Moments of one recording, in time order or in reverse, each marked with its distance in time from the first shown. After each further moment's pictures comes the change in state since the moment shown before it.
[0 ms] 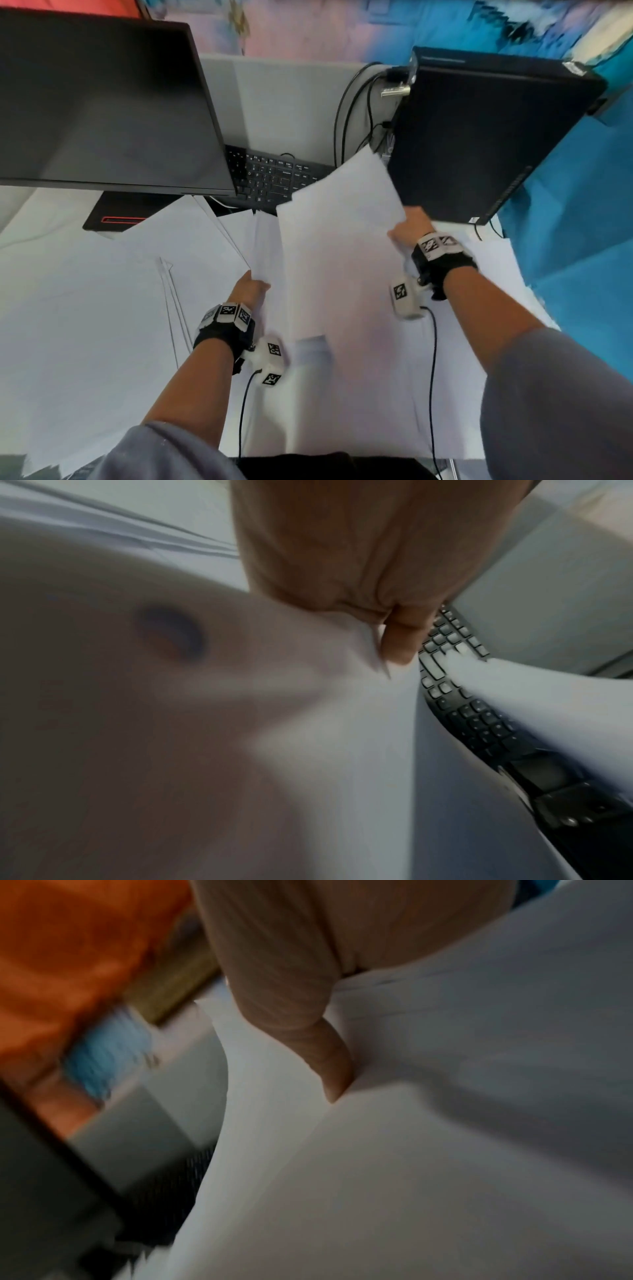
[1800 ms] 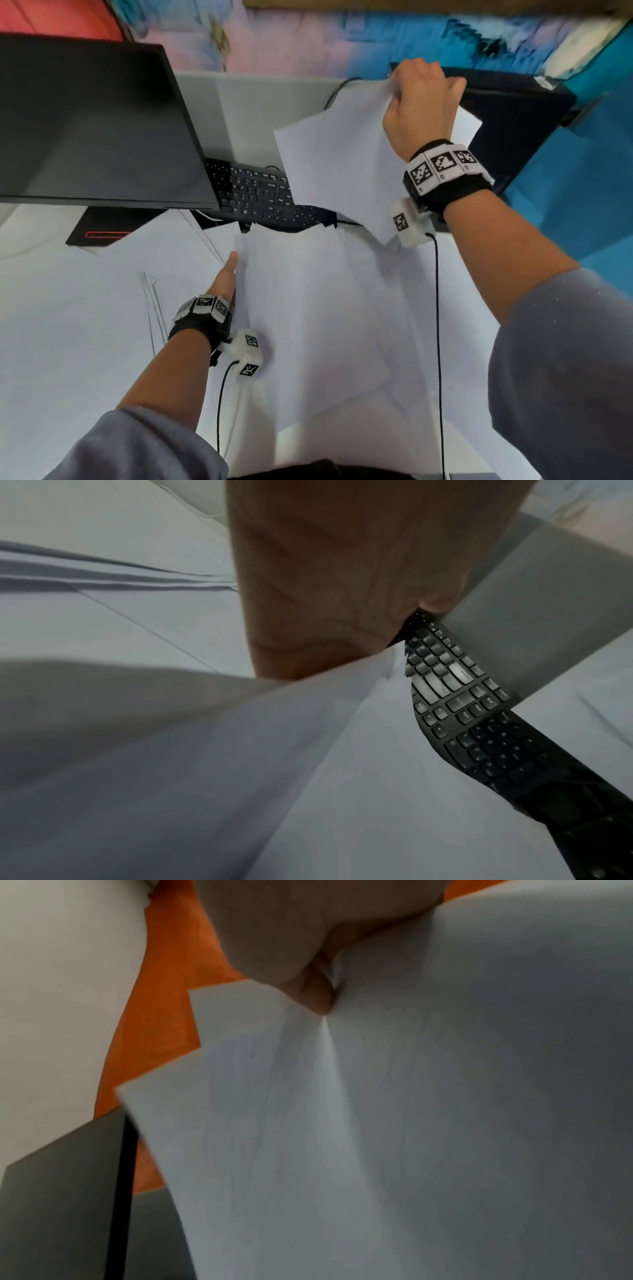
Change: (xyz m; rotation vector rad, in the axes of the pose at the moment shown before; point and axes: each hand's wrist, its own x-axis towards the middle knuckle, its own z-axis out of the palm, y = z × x) left_hand 0.070 0.000 -0.019 -0.086 -0.142 -0.171; right_hand 0.019 -0.103 -0.111 -0.385 0.779 -0.570
